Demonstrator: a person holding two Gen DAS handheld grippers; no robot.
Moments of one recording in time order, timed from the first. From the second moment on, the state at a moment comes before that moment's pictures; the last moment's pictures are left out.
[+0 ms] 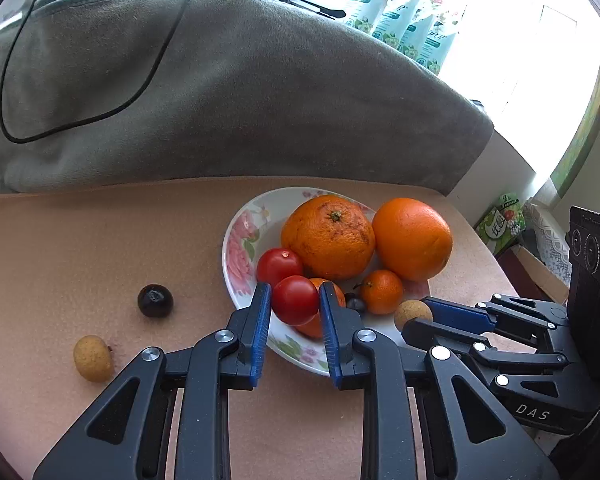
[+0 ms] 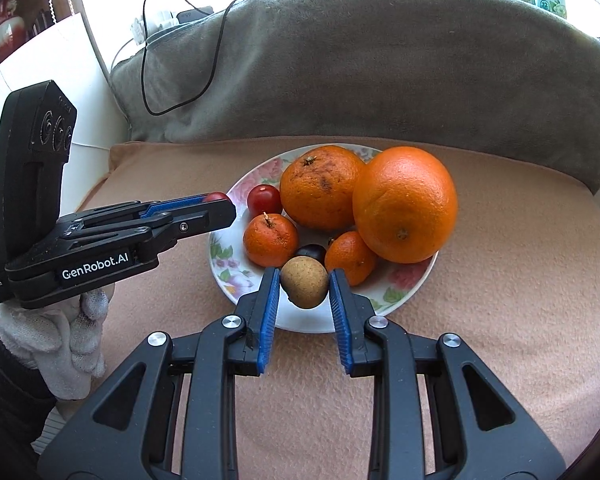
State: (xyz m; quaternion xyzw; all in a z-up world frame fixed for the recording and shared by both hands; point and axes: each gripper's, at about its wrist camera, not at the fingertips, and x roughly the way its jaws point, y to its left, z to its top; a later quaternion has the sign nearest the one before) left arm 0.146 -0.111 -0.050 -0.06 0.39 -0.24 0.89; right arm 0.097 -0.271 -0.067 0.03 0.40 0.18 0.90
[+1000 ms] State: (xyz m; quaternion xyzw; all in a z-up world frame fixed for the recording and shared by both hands) left arm 0.136 -0.103 -0.035 -0.05 0.38 -0.22 0.90; right arm 0.081 -0.266 -0.050 0.03 0.36 0.19 0.91
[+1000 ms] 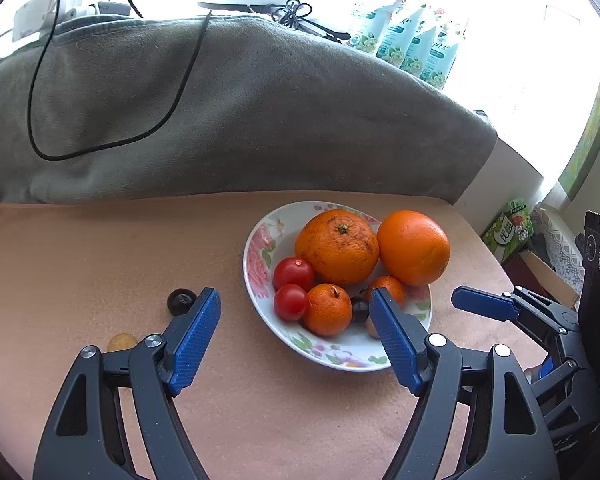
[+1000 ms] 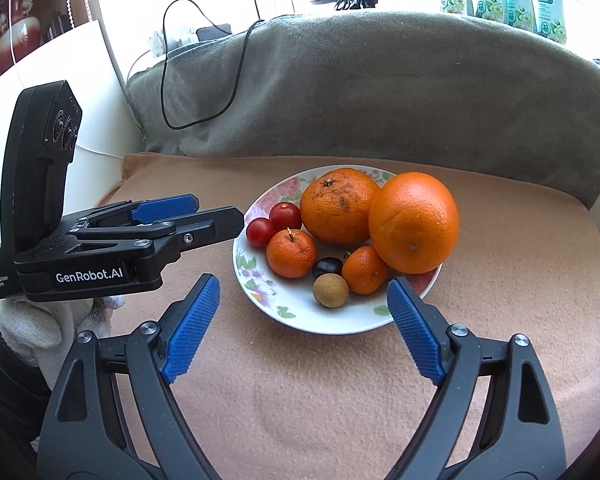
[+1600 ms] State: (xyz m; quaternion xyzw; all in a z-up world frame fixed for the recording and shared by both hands) left arm 0.113 -0.051 -0.037 -0.05 0.37 -0.17 0.91; right arm 0.090 -0.257 -0.033 0.04 0.35 0.20 0.91
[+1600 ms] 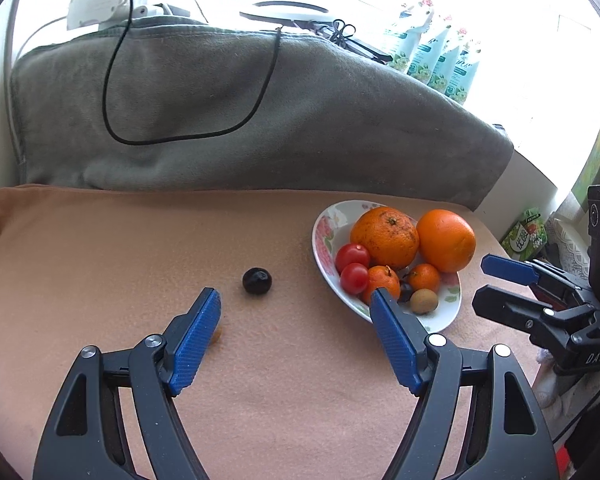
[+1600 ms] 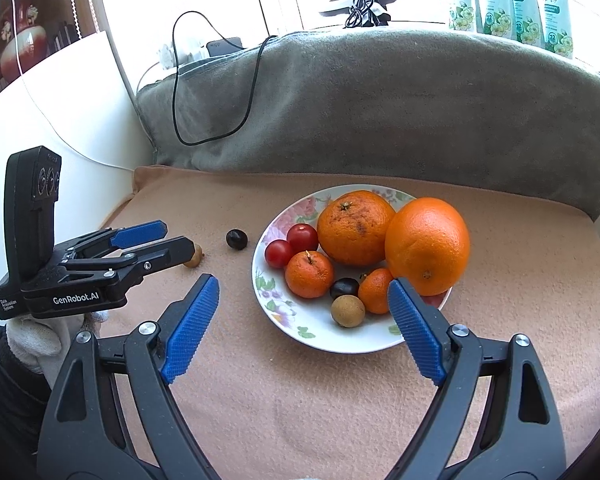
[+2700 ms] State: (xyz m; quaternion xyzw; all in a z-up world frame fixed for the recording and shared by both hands) left arm 0.124 -0.001 -0.080 -0.09 0.41 -0.16 0.89; right arm 0.185 -0.126 -0.064 -0.08 0.41 0.30 0.86
